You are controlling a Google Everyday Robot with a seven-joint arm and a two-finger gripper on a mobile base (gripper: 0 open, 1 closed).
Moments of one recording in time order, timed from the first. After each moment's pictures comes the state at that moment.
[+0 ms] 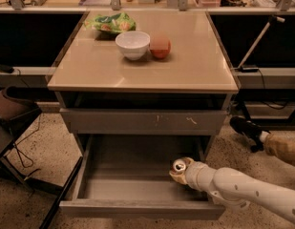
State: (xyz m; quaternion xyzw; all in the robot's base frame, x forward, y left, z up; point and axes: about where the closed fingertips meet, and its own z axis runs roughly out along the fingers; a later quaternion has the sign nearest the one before) arm 0.543 -0.139 0.450 -0.38 0.82 0.10 0.42
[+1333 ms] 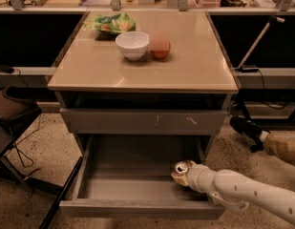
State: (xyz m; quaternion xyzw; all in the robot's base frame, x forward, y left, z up) arm 0.546 -0.148 0.422 -0.36 0.83 0.11 0.41
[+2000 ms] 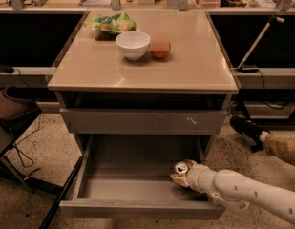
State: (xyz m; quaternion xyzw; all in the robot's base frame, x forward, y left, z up) arm 0.546 -0.148 0.422 -0.36 0.83 0.11 0.41
